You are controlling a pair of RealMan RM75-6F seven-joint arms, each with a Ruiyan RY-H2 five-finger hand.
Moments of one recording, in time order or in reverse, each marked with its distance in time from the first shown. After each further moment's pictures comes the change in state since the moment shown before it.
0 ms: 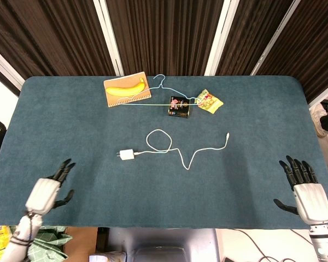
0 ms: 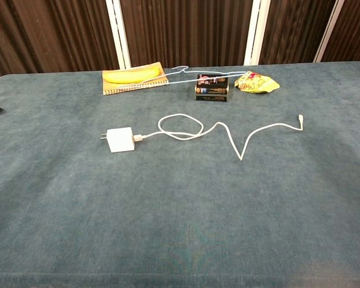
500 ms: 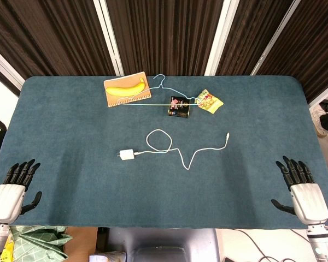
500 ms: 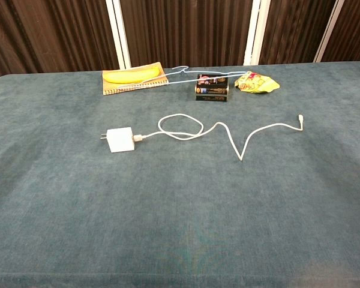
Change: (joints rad) left arm 0.122 0.219 0.015 -0.144 -0.046 0.138 0.061; right arm 0.005 -0.009 -0.007 0.003 -0.017 0.001 -0.002
